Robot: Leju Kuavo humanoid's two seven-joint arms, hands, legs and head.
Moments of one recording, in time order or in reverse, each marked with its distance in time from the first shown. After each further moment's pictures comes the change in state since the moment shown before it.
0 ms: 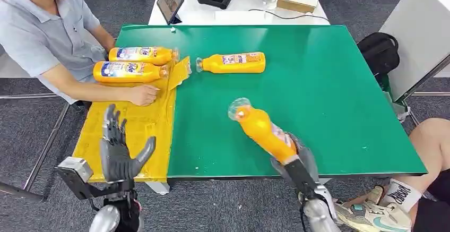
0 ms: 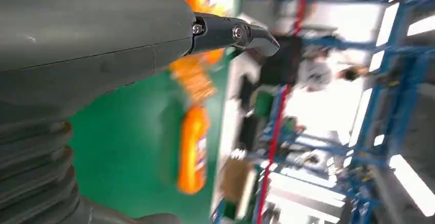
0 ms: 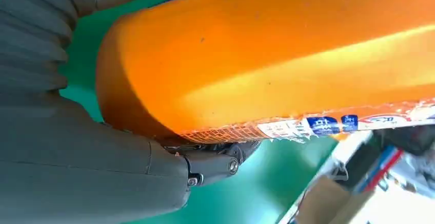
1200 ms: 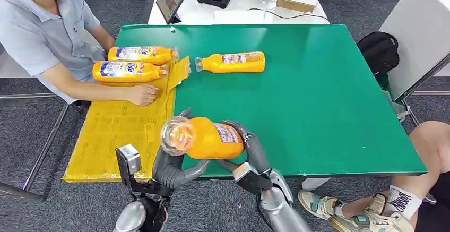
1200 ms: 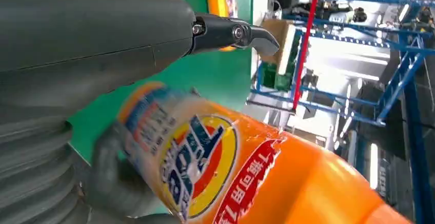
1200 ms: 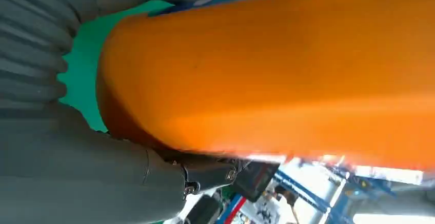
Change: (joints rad) left arm -0.110 0.010 -0.227 0.113 0.072 -0.265 0.127; right arm -0.154 0.115 0.370 0.059 0.034 -0.033 -0.190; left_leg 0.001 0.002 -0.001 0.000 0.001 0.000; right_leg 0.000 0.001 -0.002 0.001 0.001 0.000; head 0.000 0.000
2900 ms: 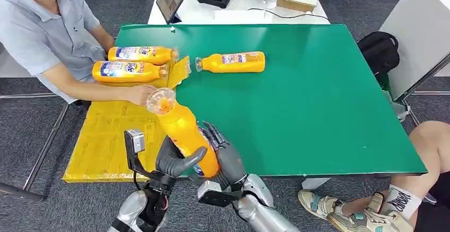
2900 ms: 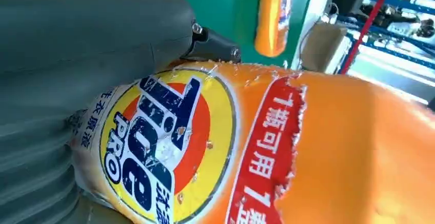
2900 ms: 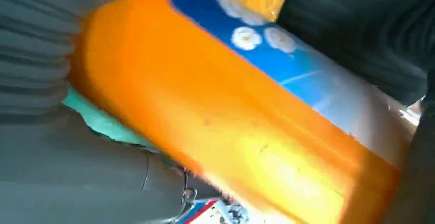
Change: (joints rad) left arm -0.089 0.016 0.011 0.160 0.203 0.066 0.083; right arm -0.118 0.001 0.307 0.286 0.037 -0.329 -0.002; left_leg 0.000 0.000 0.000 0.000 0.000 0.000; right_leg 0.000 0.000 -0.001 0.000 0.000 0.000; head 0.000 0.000
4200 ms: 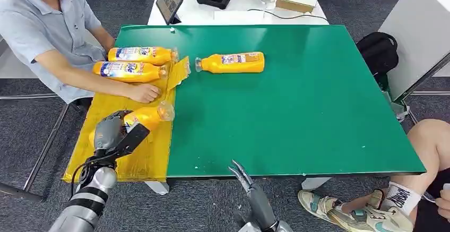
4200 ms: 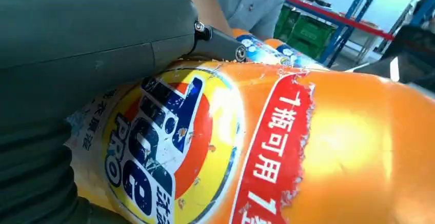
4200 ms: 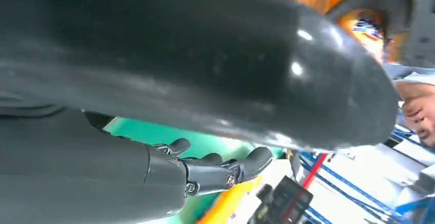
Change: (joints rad) left arm -0.268 0.175 0.399 0.481 -1.312 0.381 0.038; right arm 0.446 -0.140 -0.150 -0.470 -0.119 0.251 0.038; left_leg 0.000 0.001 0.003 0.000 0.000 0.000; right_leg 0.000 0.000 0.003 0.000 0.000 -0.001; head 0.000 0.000
